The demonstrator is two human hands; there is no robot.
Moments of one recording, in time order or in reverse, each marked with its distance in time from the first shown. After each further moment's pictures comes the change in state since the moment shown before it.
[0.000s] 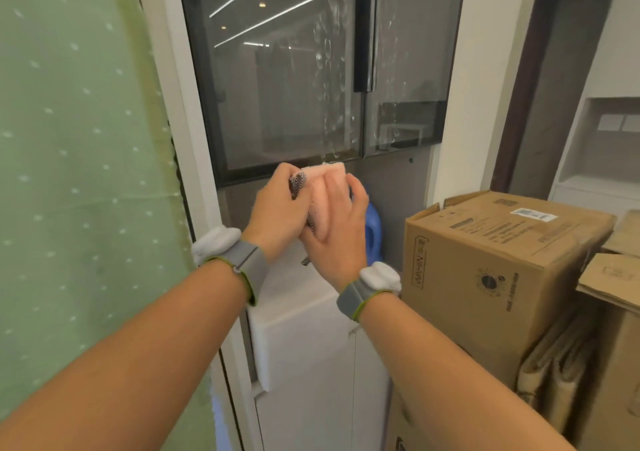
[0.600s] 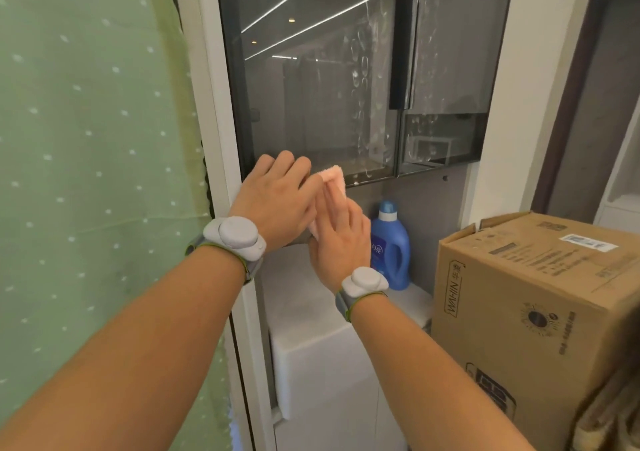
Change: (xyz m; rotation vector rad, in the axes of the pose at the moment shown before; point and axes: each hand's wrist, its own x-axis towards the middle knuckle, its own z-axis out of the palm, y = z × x) left_hand 0.049 -0.029 -0.051 1.181 0.236 0.943; right_hand 0.035 0.014 0.060 -0.505 0.017 -0.326
